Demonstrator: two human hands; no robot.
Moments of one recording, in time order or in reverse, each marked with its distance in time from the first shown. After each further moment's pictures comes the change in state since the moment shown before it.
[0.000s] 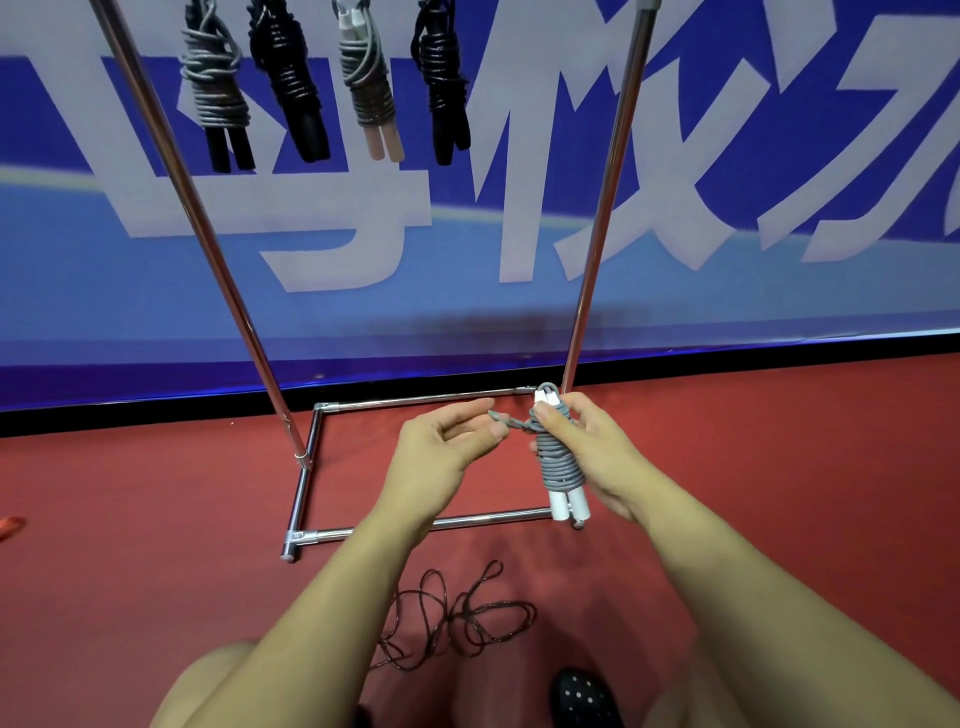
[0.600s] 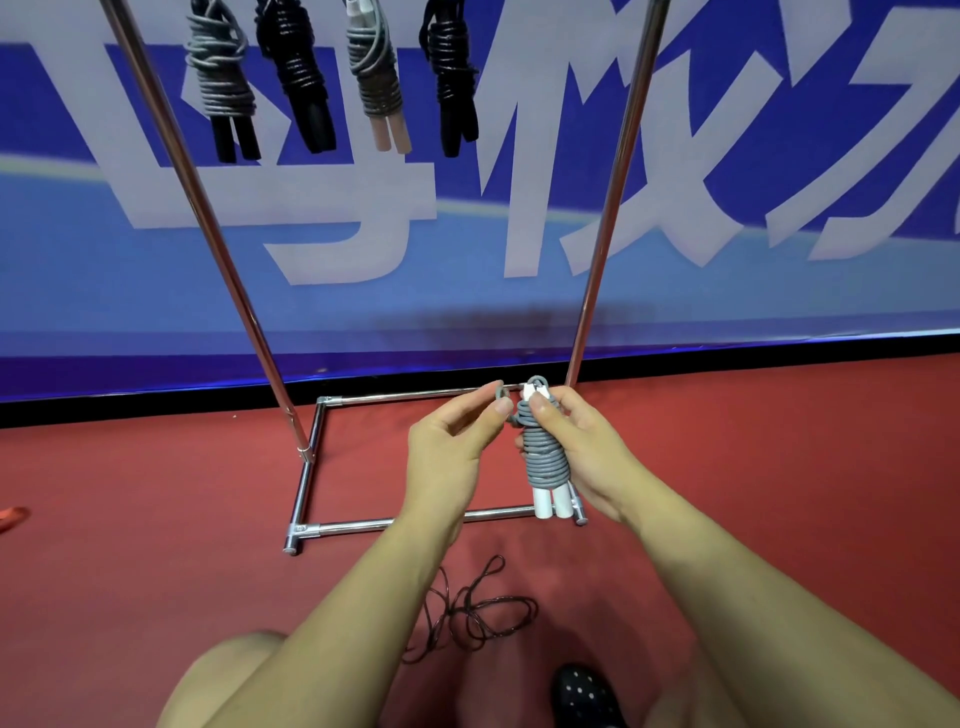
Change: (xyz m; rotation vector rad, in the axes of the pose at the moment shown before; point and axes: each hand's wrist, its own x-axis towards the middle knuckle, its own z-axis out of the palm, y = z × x) left_hand -0.003 -0.005 0.019 -0.195 0.143 0.073; right_hand -0.004 -0.001 0.020 0.095 -0.060 -0.039
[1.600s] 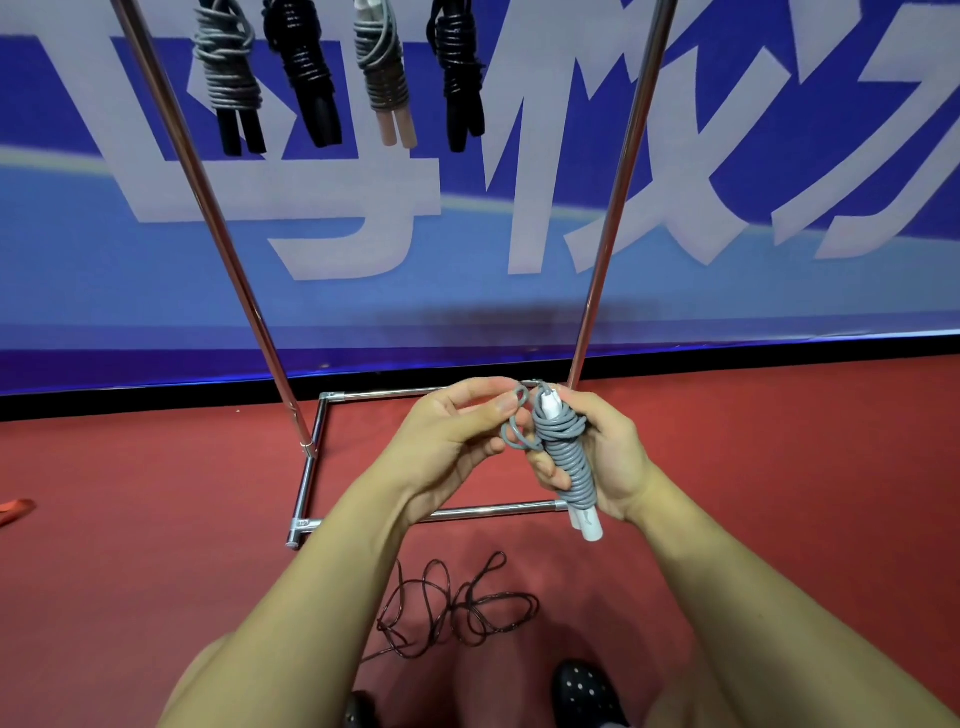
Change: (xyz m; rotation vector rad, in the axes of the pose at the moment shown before) left_hand 0.001 0.039 -0.015 -0.081 -0.364 -0.255; right_hand -0.019 -0.024 0.008 0.279 -0.231 0.151
